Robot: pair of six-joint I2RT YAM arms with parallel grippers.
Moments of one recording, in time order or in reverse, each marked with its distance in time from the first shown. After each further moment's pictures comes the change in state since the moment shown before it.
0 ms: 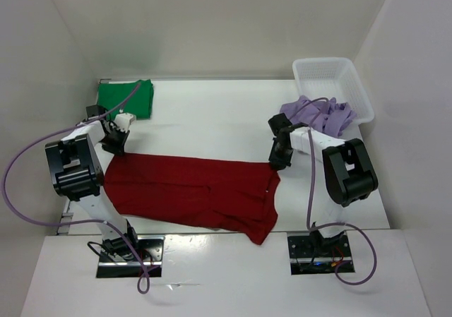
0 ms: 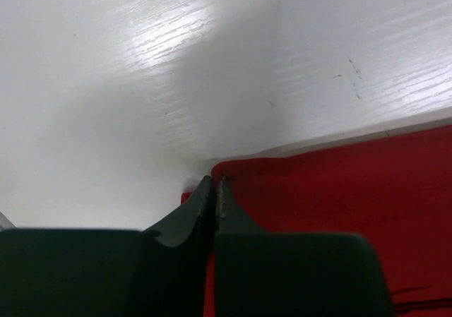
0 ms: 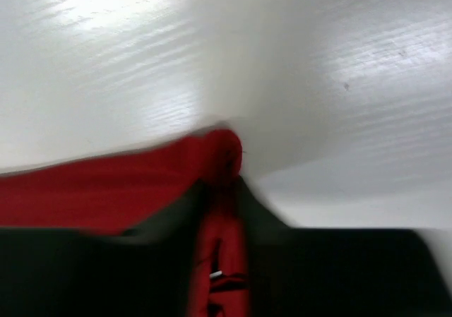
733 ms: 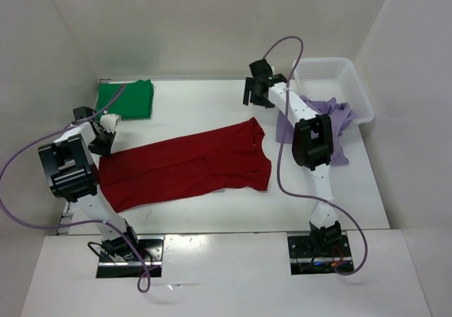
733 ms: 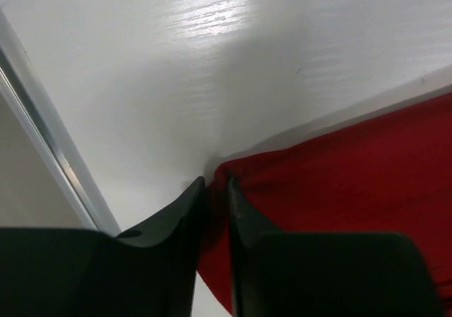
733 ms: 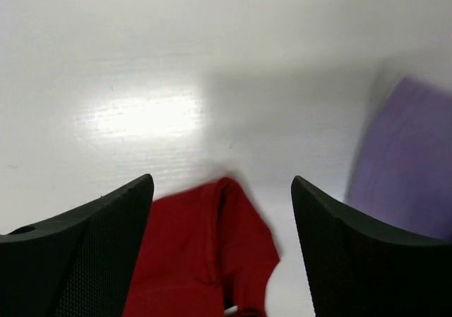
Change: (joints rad) left arm 0.093 0.010 0.017 0.028 -0.113 -0.035; right arm 0.002 0.576 1.022 -0.048 0.106 -0.250
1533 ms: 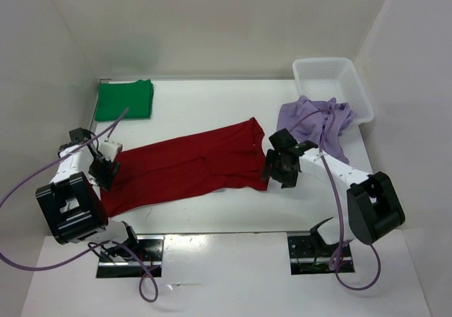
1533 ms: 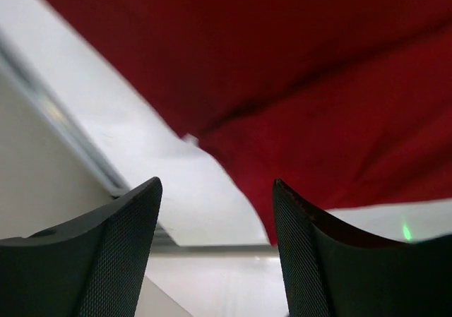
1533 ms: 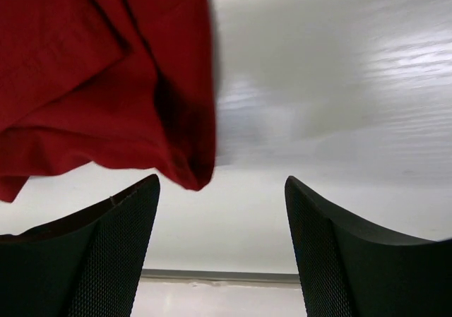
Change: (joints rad) left arm 0.045 -0.414 -0.276 -0.319 -0.140 0.114; right arm 0.117 -0.914 -1.228 0.008 -0.156 0.334
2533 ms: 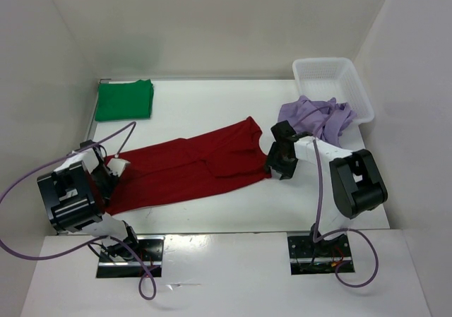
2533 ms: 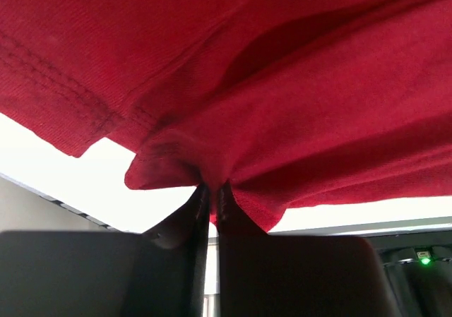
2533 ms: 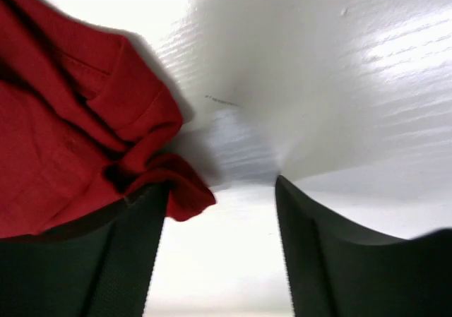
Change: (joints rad) left arm -0.006 0.099 -0.124 -0.020 -0.061 0.026; right arm -0.107 0.216 0.066 0.106 0.000 0.032
